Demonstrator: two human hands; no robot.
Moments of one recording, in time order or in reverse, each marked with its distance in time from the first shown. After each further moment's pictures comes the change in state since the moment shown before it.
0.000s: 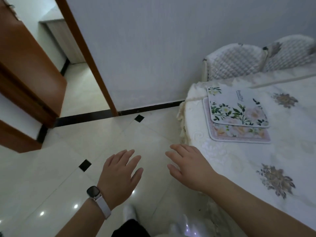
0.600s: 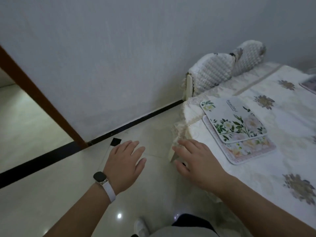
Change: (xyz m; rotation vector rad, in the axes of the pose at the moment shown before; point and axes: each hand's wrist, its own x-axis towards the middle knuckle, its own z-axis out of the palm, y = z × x) left_hand 0.291 -0.188 0.011 -0.095 -0.013 0.423; right_hand 0.236 -0.004 -0.001 -0.137 0.085 0.434
